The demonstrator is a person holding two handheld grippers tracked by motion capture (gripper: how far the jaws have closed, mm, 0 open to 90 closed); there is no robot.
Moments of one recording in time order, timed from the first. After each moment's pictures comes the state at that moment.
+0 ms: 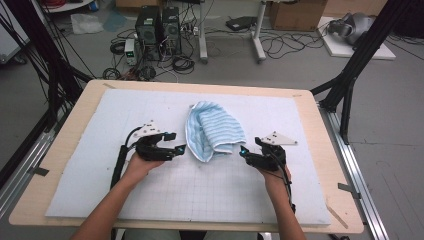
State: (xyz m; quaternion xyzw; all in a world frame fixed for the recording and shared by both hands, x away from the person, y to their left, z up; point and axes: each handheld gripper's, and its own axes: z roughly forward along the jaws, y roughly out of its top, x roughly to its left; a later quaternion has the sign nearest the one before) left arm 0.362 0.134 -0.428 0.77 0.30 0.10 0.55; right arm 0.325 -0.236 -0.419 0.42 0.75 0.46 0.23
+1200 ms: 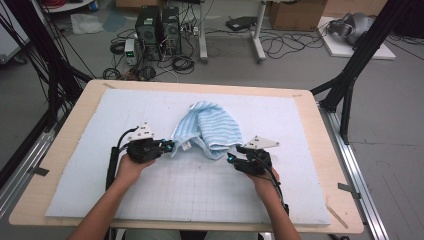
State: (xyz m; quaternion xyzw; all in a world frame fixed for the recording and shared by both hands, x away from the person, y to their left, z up) left arm 0.350 0.177 -0.427 0.79 0.31 0.14 0.51; right arm 0.324 -0.198 -0.431 0.37 0.80 0.44 0.18
